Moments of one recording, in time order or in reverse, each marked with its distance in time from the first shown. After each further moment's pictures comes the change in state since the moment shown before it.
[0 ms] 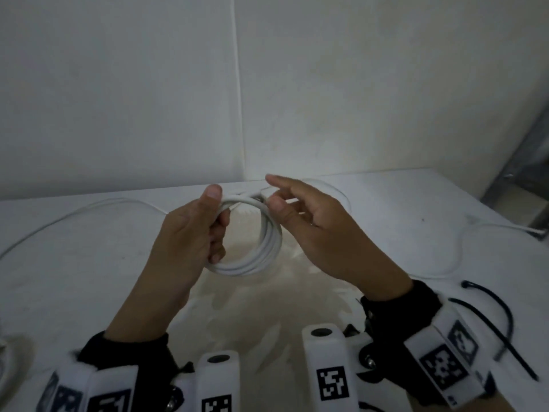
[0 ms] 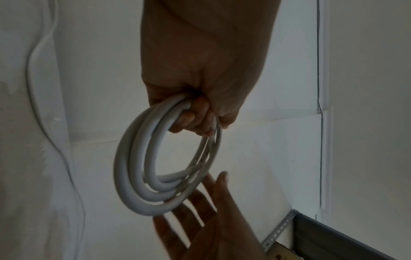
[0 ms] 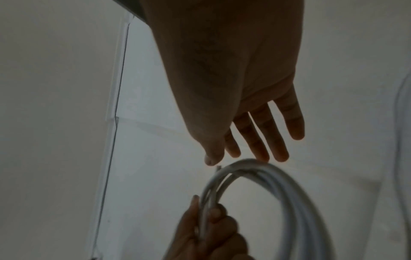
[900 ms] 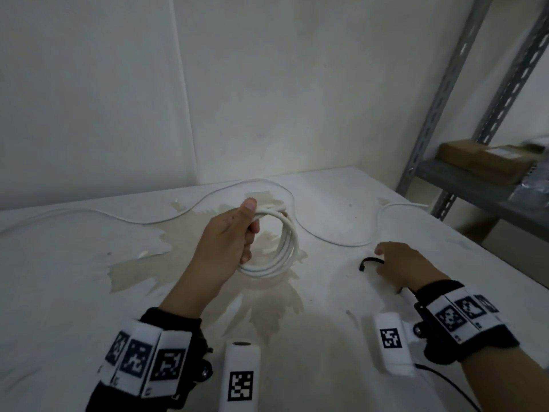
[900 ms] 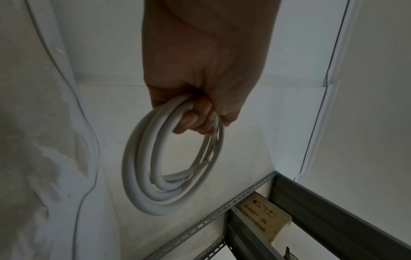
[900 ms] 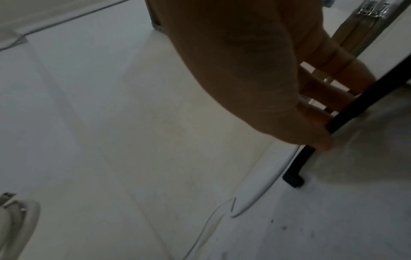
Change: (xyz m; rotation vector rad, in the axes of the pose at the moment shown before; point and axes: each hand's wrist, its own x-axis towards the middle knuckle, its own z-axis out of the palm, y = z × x) left_hand -0.034 -0.007 0.051 -0.019 -0.287 -0.012; right_hand -0.121 0.086 -0.124 -1.015 -0.061 0.926
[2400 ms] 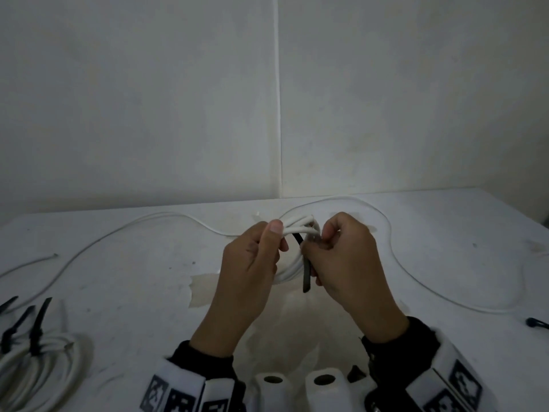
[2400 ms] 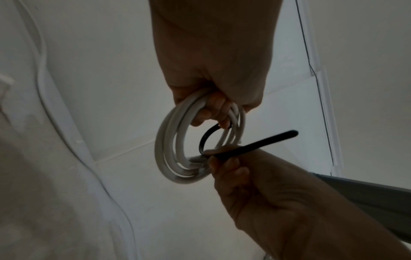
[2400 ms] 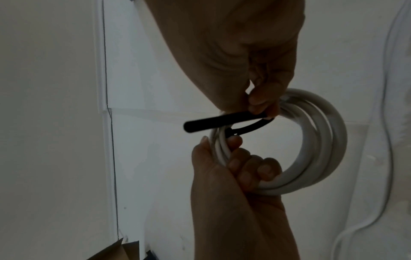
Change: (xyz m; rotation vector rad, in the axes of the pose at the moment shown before) left_hand 0.020 -0.019 -0.054 0.193 0.326 0.290; right_hand -0.032 -0.218 -0.023 1.195 0.234 -0.617
